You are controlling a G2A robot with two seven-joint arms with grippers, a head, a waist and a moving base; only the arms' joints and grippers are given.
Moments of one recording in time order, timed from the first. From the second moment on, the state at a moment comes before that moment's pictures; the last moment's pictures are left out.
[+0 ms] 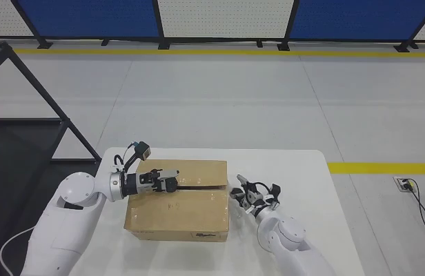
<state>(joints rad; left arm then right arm) 0.58 -1.08 -1.23 -1.08 -0.37 -0.25 -1.28 -0.84 -1.44 1.11 -1.05 0.73 0.02 0.21</state>
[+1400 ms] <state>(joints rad) 0.58 -1.08 -1.23 -1.08 -0.37 -0.25 -1.28 -0.97 -1.43 1.25 -1.14 0.72 0.01 0.25</state>
